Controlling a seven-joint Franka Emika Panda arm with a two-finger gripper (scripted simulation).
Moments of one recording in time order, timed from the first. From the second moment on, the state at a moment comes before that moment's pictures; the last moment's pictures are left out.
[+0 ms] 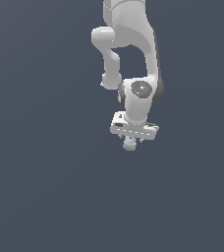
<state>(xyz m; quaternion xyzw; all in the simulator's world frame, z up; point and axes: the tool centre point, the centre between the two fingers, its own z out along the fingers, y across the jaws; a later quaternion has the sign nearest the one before) -0.037 0.092 0.083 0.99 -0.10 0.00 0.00</state>
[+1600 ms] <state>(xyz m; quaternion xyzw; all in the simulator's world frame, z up) -0.042 0.114 0.044 0.99 -0.10 0.00 0.00</state>
